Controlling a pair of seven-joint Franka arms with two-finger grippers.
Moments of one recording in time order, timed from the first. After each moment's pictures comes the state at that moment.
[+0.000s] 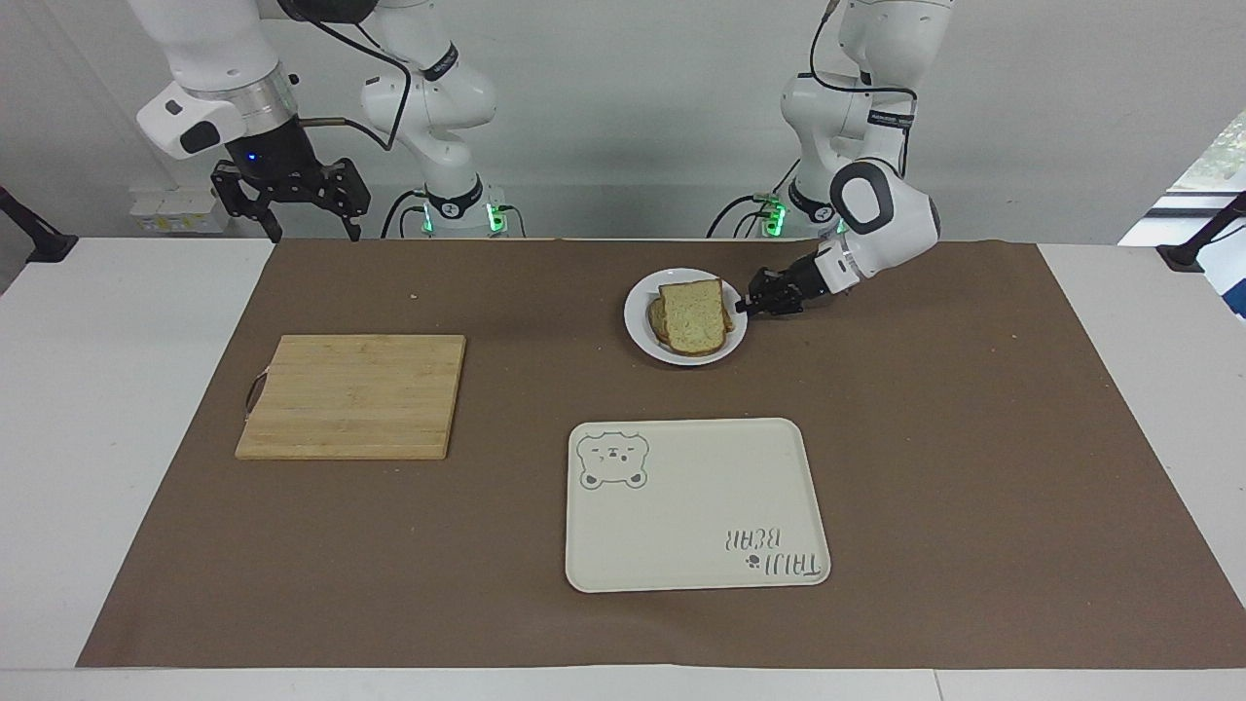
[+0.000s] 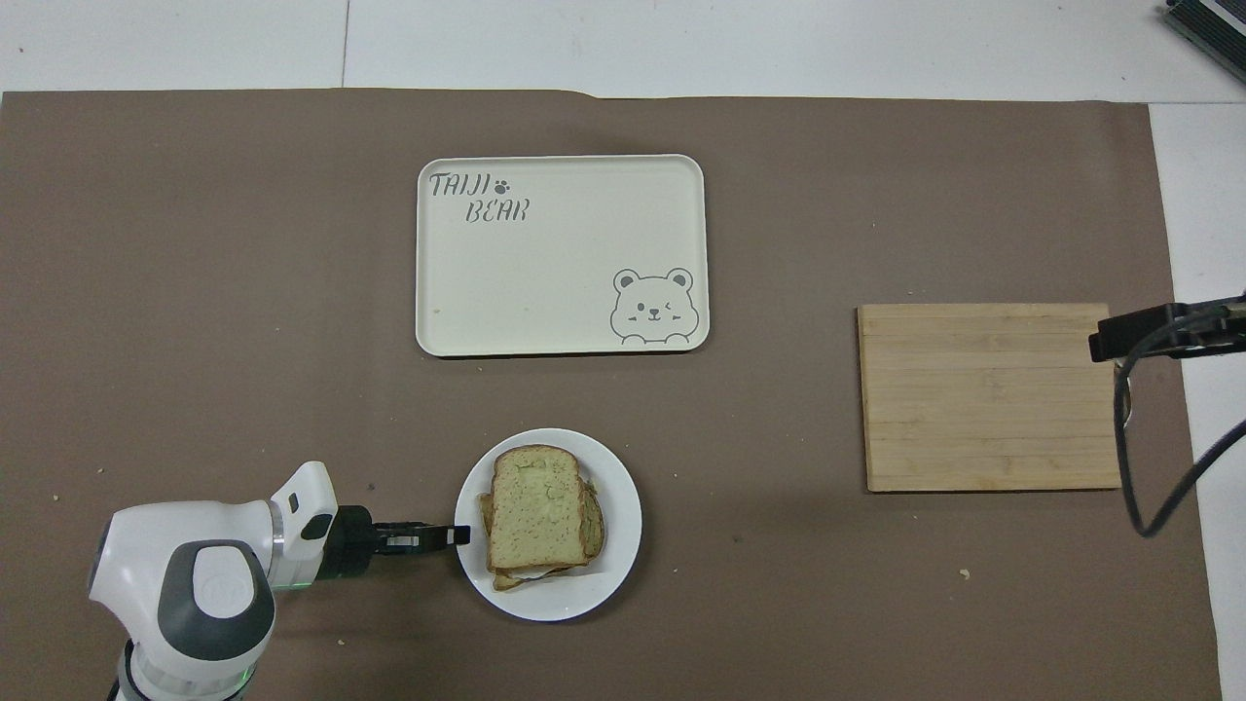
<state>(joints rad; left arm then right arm) -0.38 -0.17 0.11 -2.73 -1.21 2.27 0.74 0.12 -0.06 -0.12 -1.57 -0.03 1.51 -0.03</state>
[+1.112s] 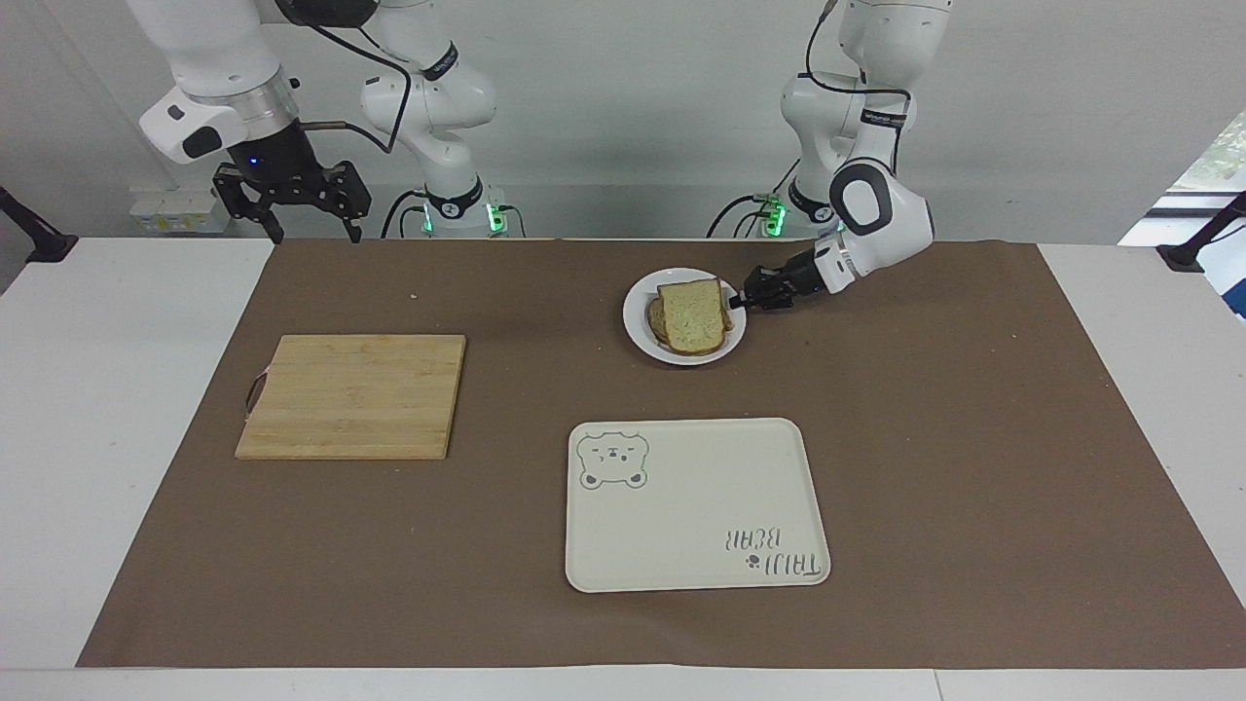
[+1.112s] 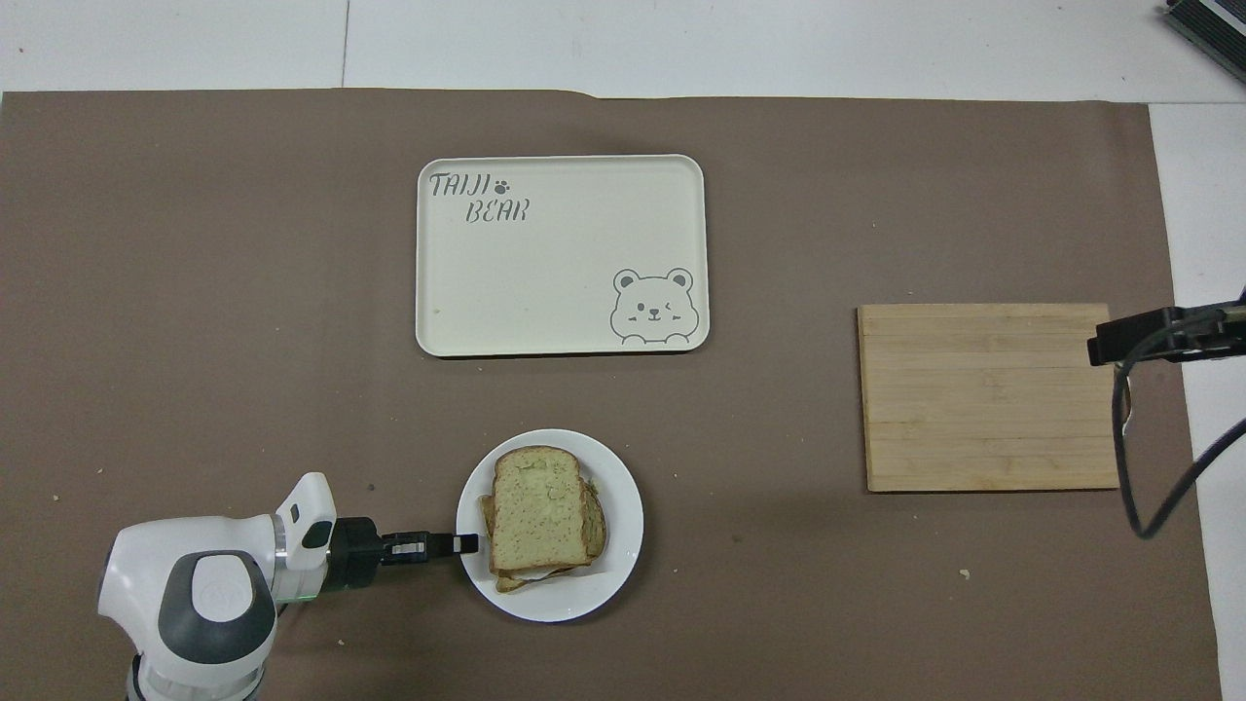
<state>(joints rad) -0.38 -0.17 0.11 -2.76 -1.32 2.24 0.74 0.12 -0.06 -0.13 -1.58 -0.03 1.51 -0.03</state>
